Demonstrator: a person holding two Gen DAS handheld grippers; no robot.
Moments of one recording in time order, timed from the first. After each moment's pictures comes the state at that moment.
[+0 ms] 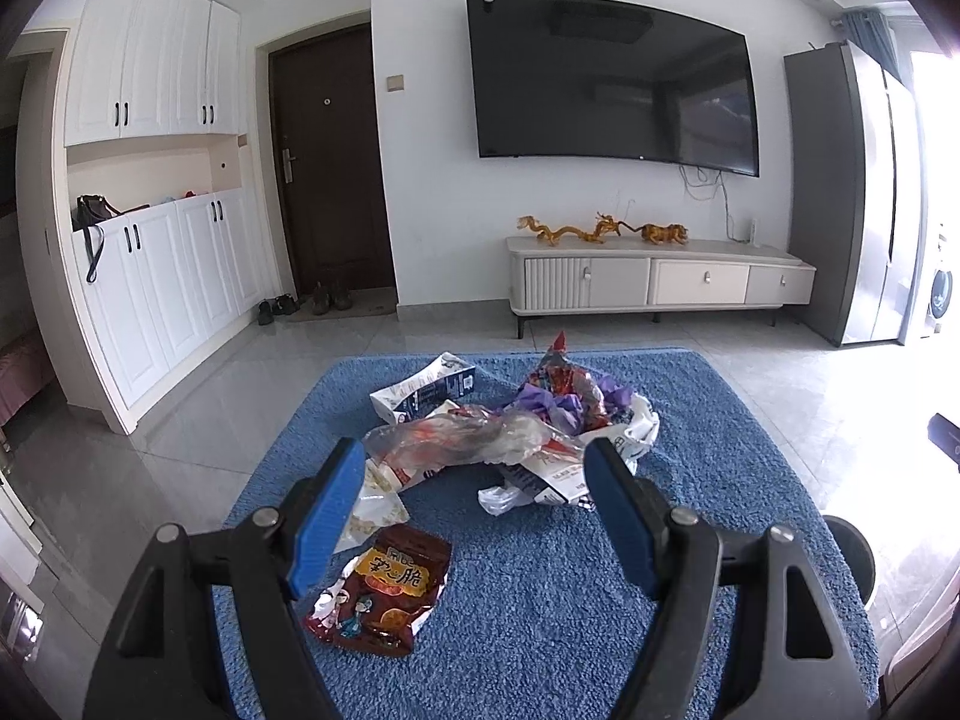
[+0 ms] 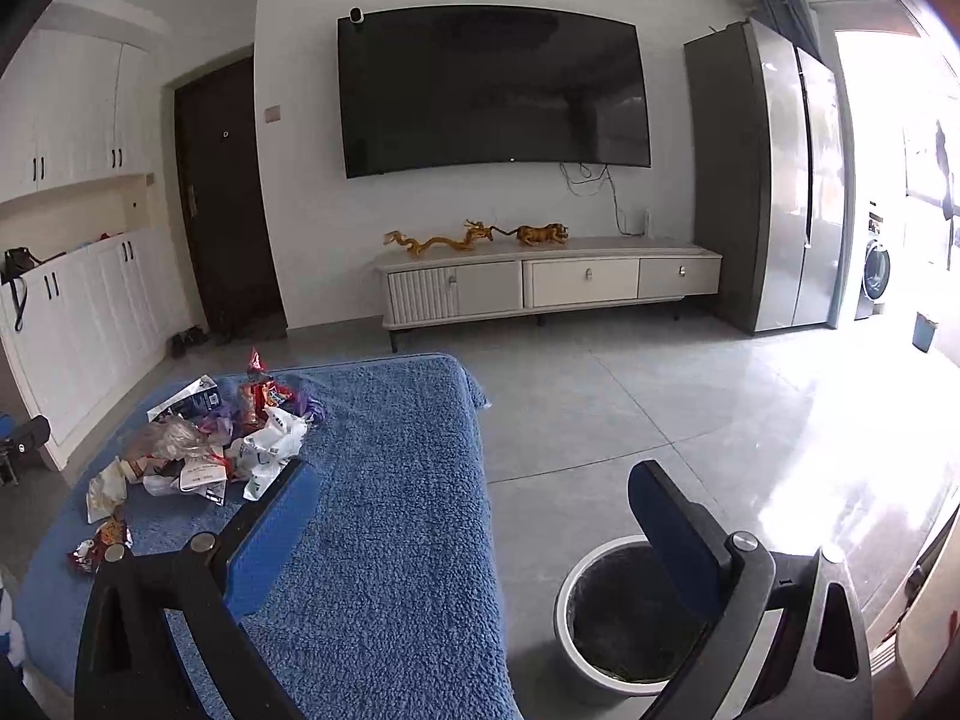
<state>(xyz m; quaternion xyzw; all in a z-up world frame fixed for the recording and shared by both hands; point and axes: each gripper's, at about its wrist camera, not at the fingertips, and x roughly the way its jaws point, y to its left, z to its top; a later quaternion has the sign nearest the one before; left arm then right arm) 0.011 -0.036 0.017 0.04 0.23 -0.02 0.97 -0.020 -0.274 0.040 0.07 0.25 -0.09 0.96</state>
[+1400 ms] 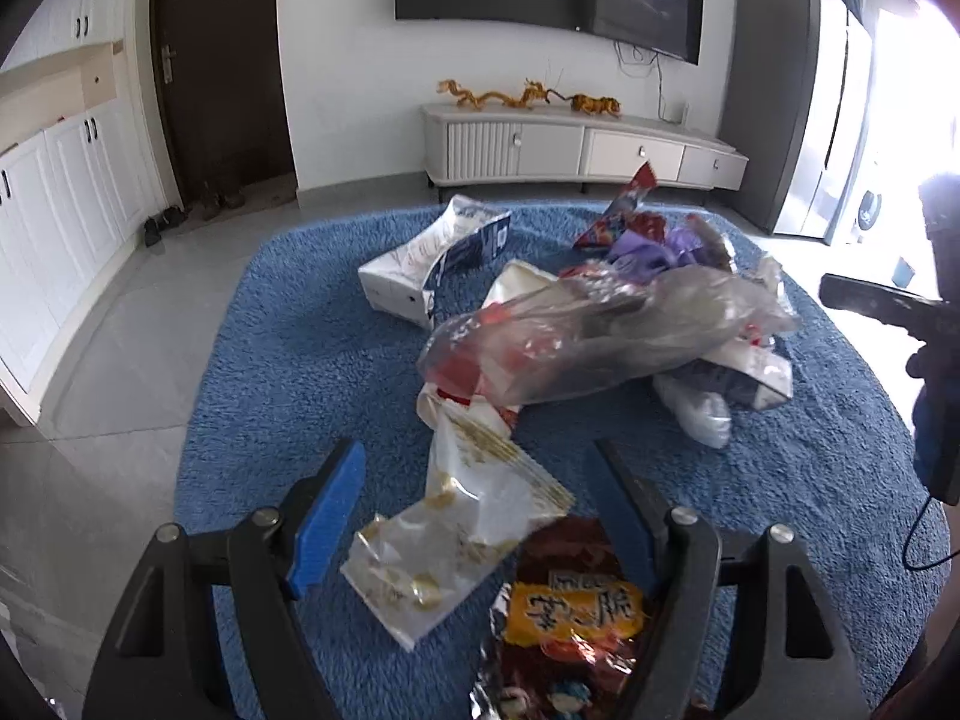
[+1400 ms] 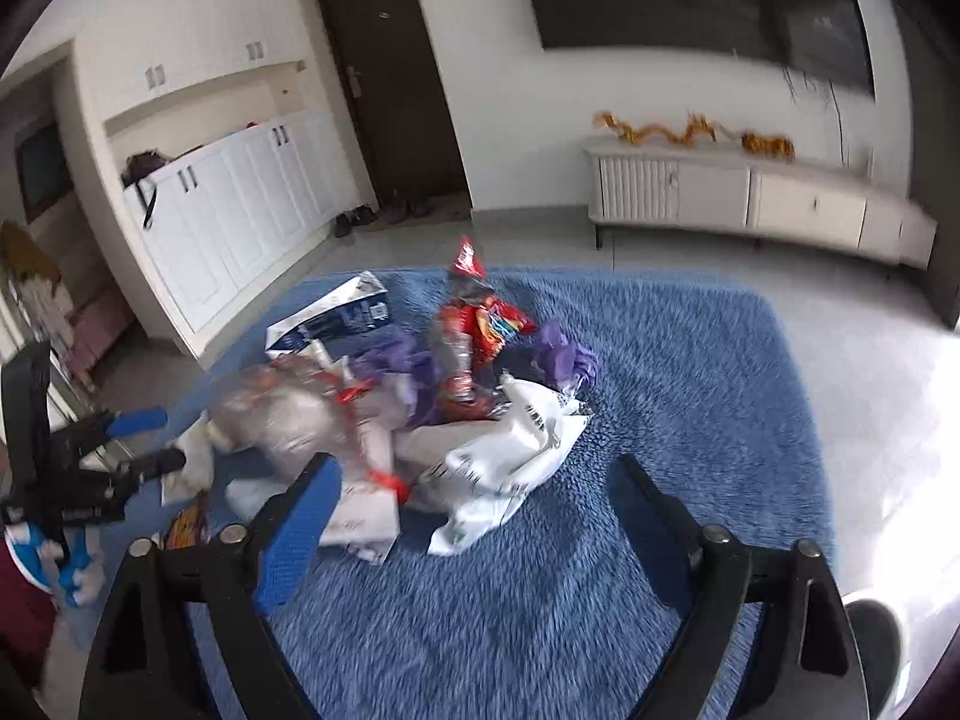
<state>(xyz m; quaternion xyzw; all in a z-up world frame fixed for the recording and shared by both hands) 0.169 0.088 -0.088 0.06 0.39 -0.16 0.91 0.193 -0.163 -0.033 0.08 0.37 0.16 0.91</state>
